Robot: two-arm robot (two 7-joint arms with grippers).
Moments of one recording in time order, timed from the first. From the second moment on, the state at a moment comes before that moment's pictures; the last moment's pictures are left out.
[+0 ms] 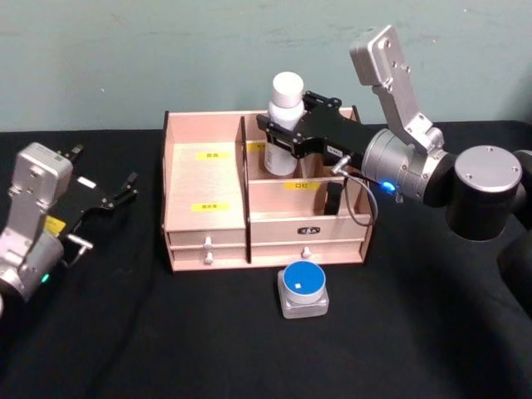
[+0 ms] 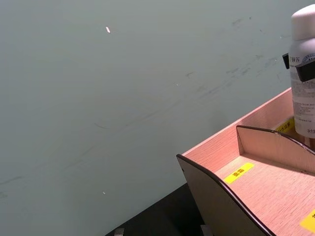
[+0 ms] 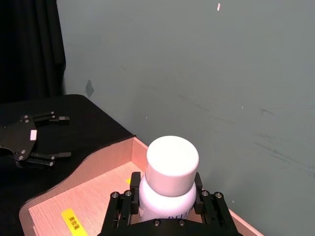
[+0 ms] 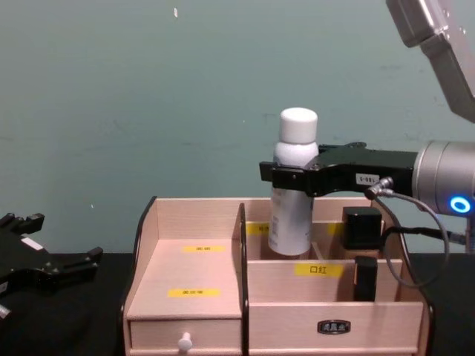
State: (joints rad) left arm -0.20 0.60 0.45 -1.41 -0.25 -0.12 0.03; right arm 0.50 0.32 -0.49 -1.35 0.30 0.12 0.45
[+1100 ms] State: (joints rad) left arm -0.20 0.60 0.45 -1.41 -0.25 -0.12 0.03; right arm 0.51 0.28 -0.49 -1.25 0.28 0.10 0.46
